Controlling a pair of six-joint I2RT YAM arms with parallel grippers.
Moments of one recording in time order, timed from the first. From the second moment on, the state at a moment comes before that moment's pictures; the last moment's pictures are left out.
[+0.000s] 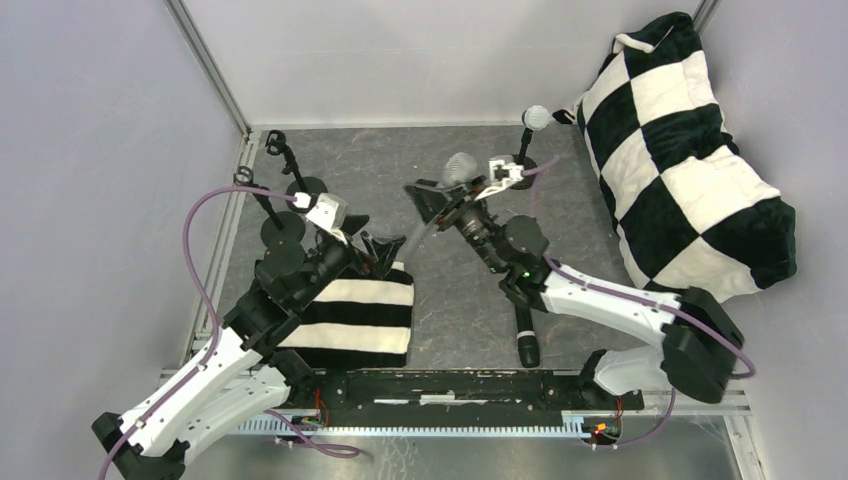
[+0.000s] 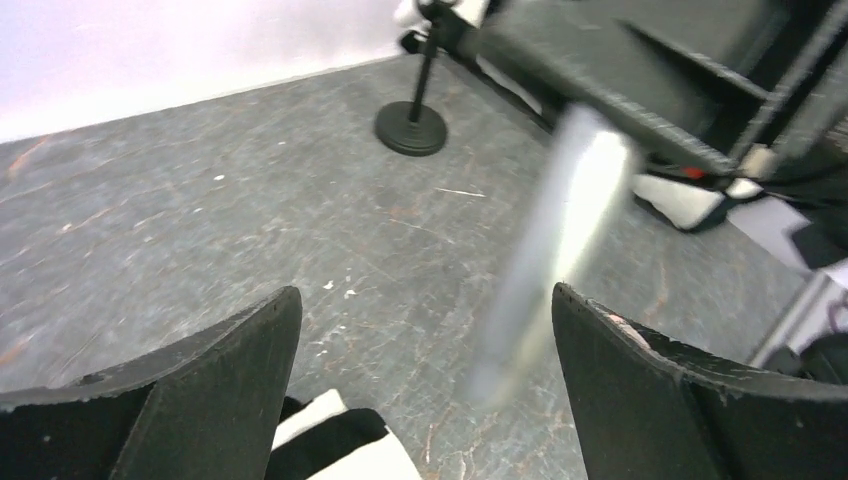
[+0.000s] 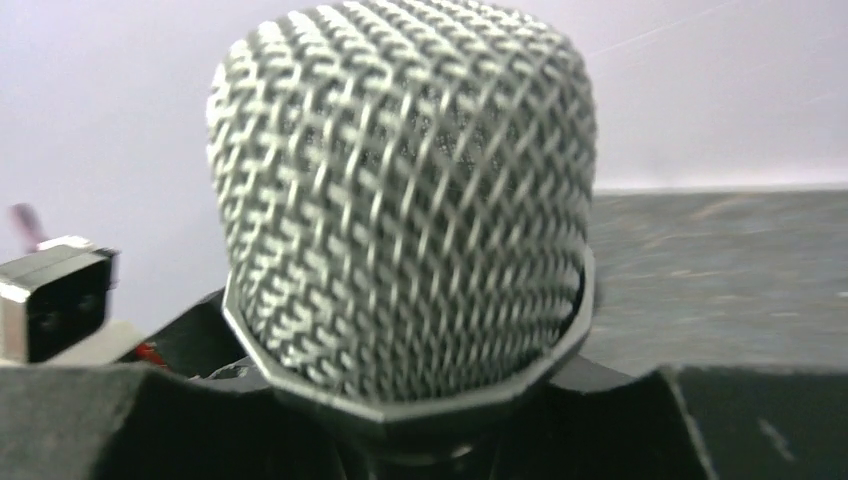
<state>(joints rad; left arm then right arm) -0.71 0.66 0.71 -0.06 -0.04 -0.19 0.94 1.38 0.87 0.88 0.18 0.63</state>
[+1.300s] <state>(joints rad) -0.20 1.18 0.51 0.20 -0.89 -0.40 0.87 0.73 0.43 0.42 0.43 0.00</state>
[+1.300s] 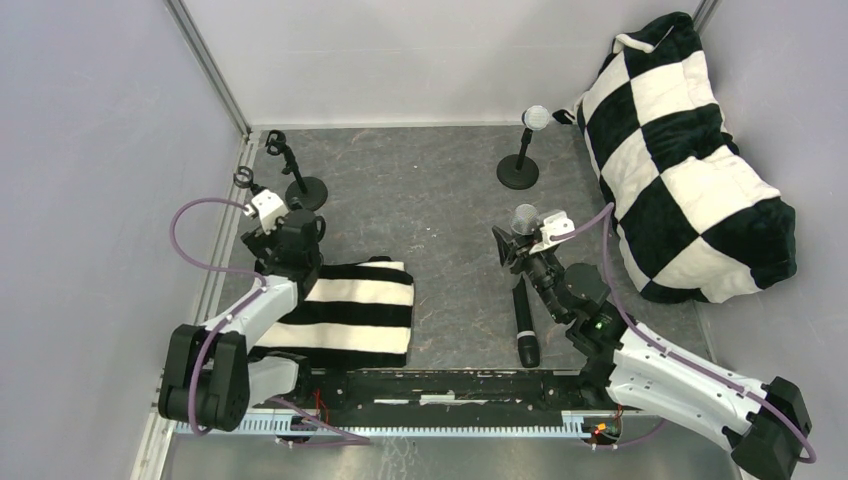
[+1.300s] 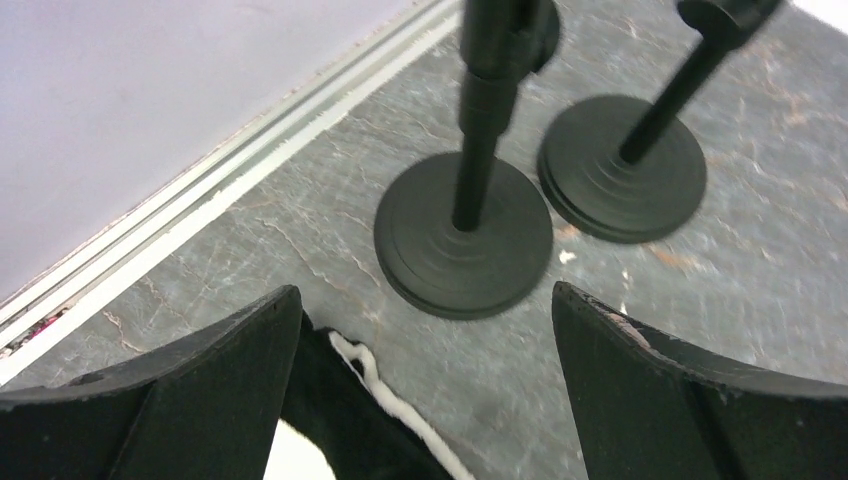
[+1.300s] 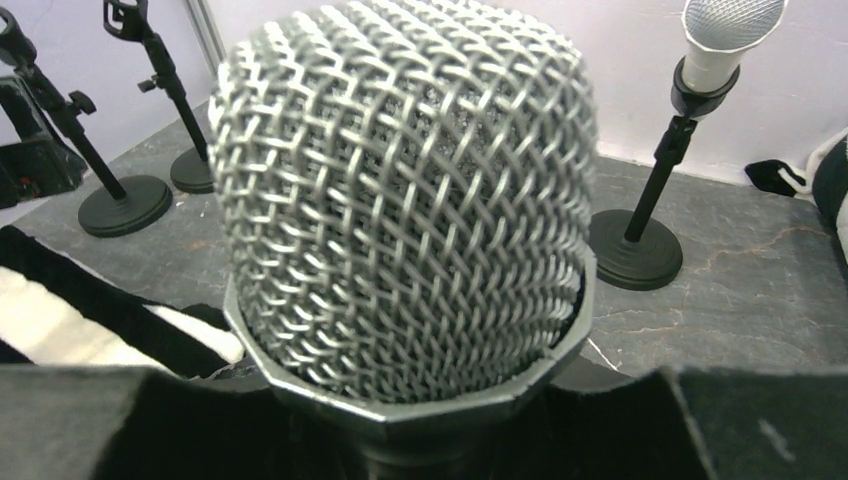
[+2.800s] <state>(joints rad) -0.27 1.32 0.60 0.43 -0.52 -0.26 0.83 0.68 0.42 0.35 0.35 -0.08</state>
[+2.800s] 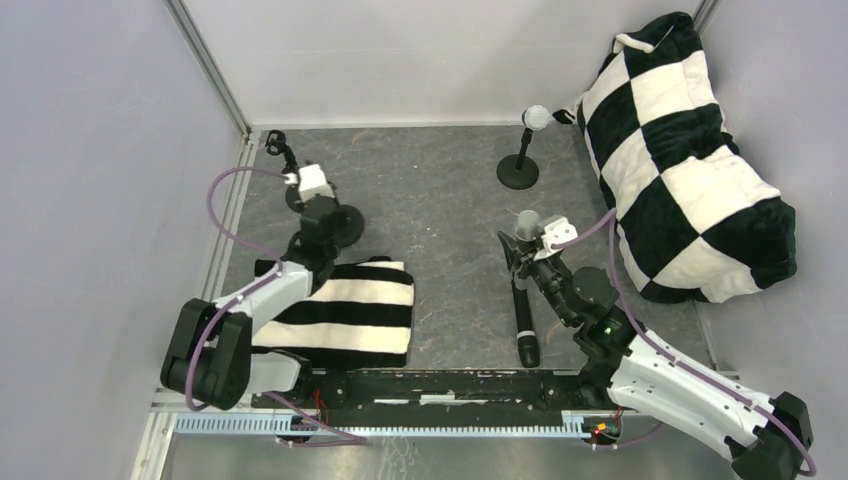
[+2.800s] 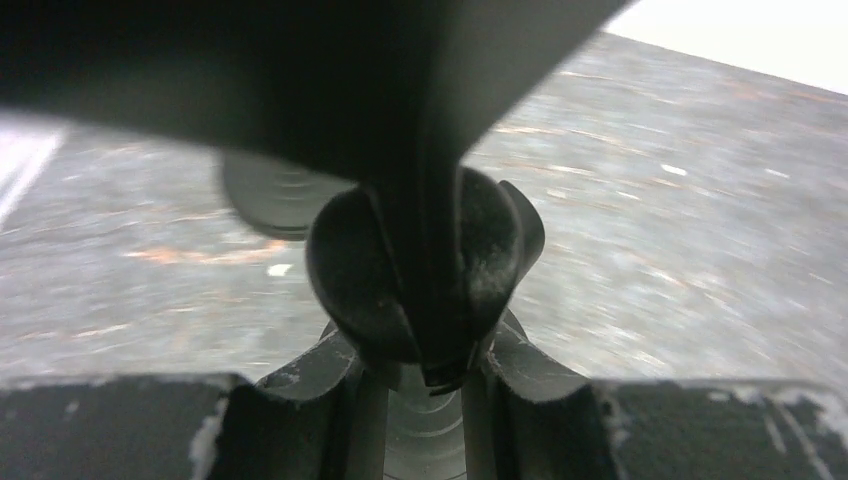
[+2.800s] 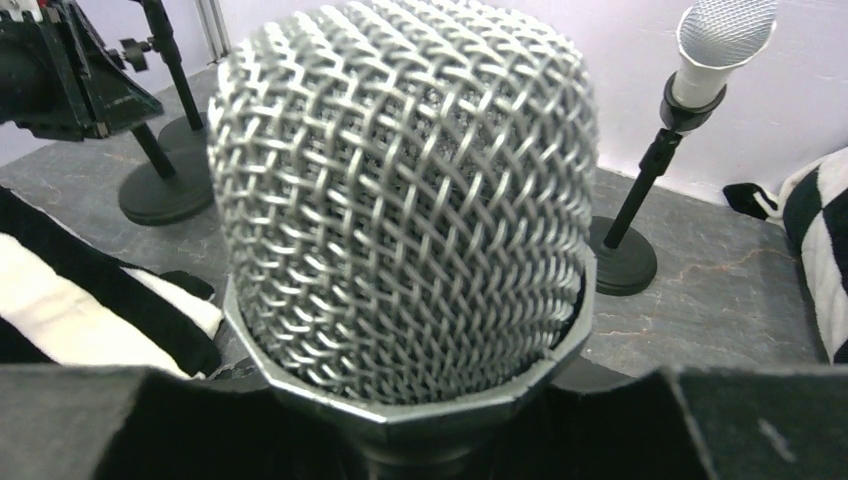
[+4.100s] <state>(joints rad) -0.94 1.58 0.63 0.81 -0.40 -0.12 0.83 0.43 0.35 0.18 0.36 -0.05</state>
